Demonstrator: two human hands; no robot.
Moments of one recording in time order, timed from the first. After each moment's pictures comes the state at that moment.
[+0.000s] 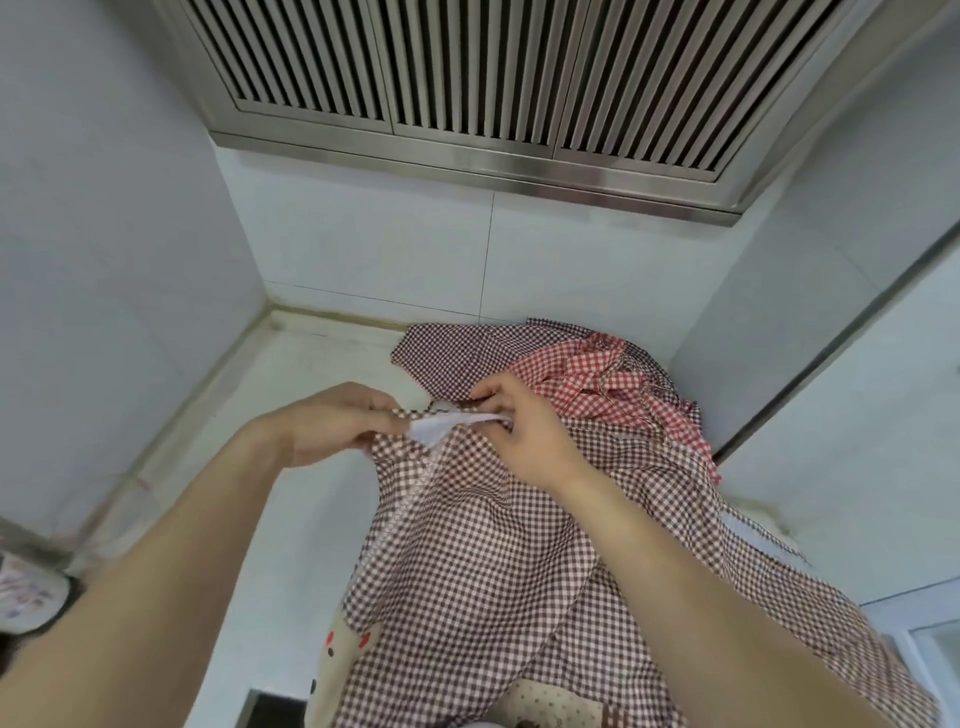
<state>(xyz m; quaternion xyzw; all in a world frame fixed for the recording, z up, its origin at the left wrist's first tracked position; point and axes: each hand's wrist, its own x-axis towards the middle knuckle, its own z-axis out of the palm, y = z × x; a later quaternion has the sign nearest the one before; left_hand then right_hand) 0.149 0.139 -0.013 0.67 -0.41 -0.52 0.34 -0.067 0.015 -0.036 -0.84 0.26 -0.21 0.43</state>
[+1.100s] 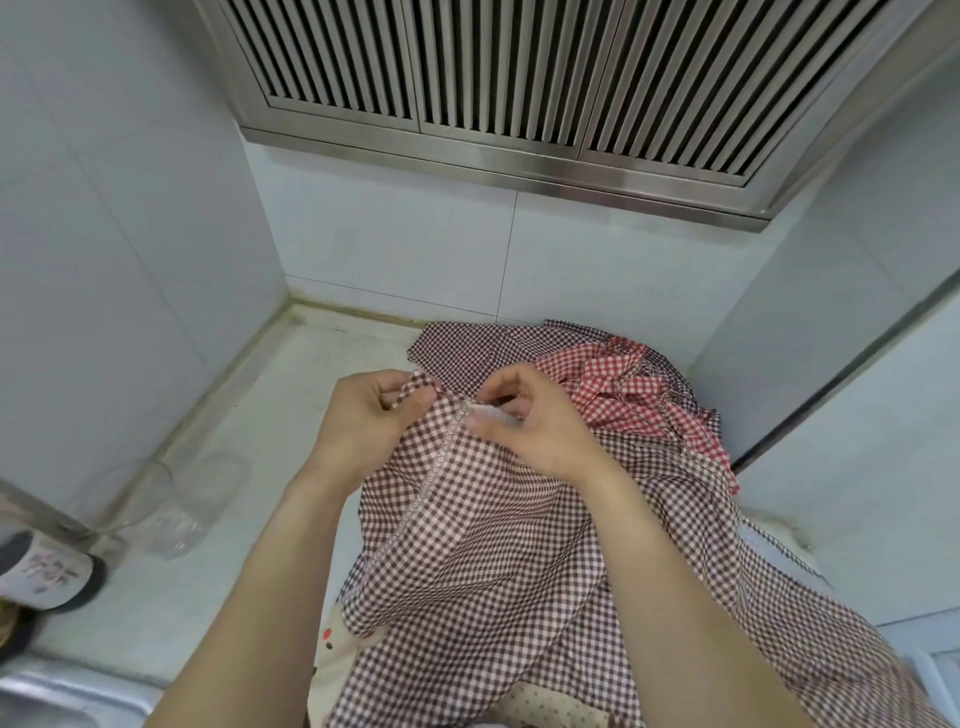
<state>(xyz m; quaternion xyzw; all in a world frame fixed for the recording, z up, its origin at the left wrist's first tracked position) 0.090 0.156 -0.002 0.69 -0.31 -0.30 0.59 -0.062 0.018 -0.016 -0.80 0.27 -0.19 0.50</state>
